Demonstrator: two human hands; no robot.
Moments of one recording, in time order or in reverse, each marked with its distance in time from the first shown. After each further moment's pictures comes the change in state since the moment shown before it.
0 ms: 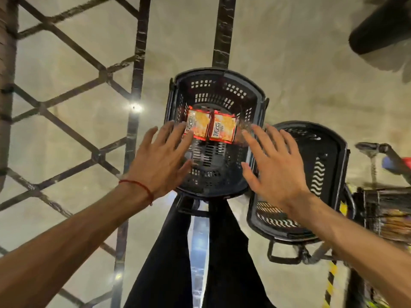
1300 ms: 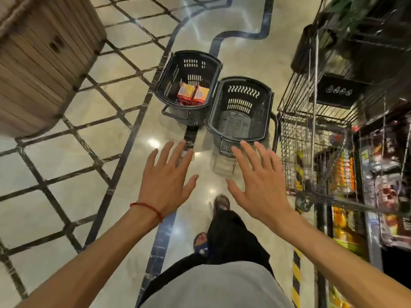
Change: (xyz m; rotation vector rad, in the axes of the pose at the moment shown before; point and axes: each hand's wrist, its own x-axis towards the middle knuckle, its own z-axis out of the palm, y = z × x) left_hand -0.609 0.543 0.057 0.043 0.381 -0.260; right_hand -0.772 -0.015 -0.020 0.056 0.280 -0.041
